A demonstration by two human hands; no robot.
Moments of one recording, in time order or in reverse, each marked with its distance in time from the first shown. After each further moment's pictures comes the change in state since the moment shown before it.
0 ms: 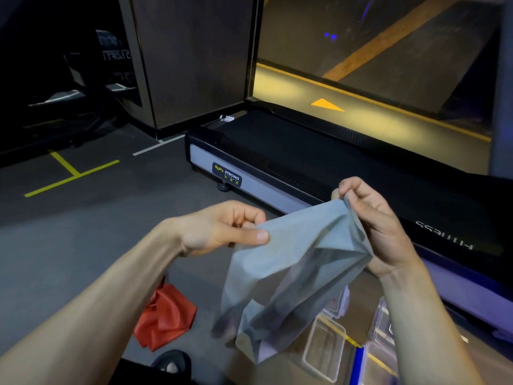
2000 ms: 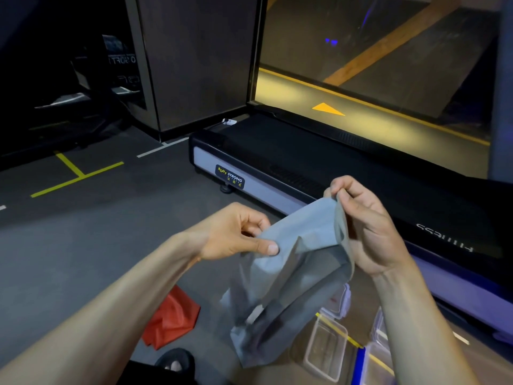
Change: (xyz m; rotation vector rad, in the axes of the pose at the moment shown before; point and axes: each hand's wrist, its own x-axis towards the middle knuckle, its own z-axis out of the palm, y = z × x) left_hand -0.006 -0.002 0.015 0.172 0.184 -0.004; right_hand -0.003 0.001 0.031 -0.017 -0.025 -0.003
